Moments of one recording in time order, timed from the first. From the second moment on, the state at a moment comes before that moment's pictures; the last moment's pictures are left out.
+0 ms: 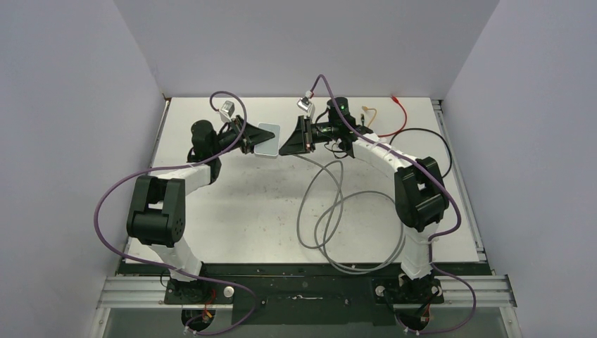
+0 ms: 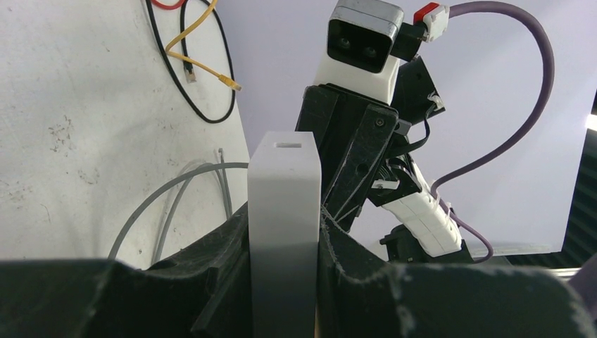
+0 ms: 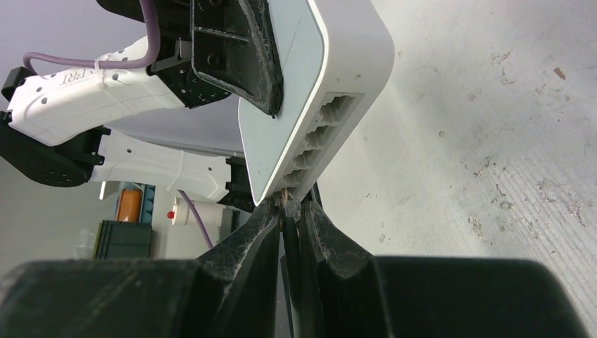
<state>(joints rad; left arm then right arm) -0.13 1.72 0.94 0.81 0.92 -1.41 0.47 1.95 1.50 0.04 -1.10 0.72</state>
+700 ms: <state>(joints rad) -0.05 1.67 0.92 0.84 0.90 -1.44 0.41 1.94 1.48 -0.19 -1.05 0.58</state>
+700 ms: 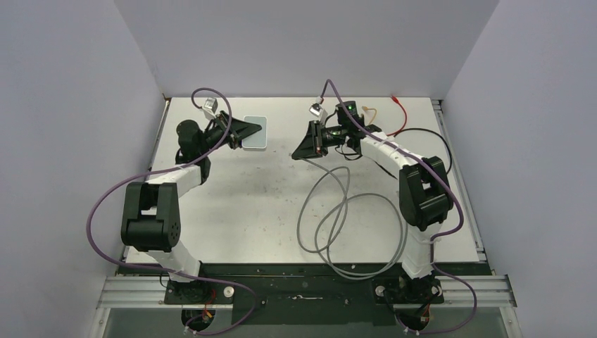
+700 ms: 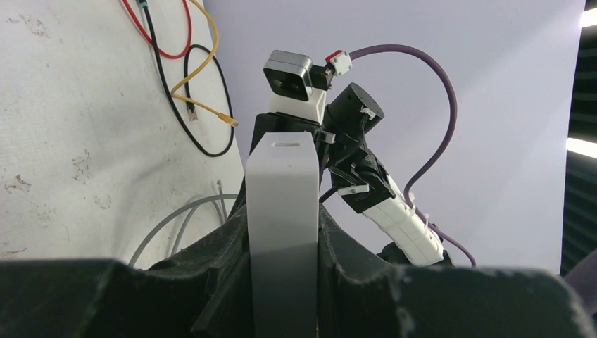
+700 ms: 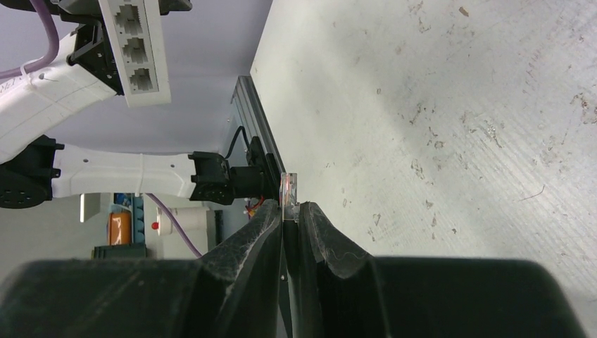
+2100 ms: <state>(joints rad) -0.16 1.83 0.86 -0.01 0.78 -0.74 0.39 1.94 1.54 -0.20 -1.02 0.59</state>
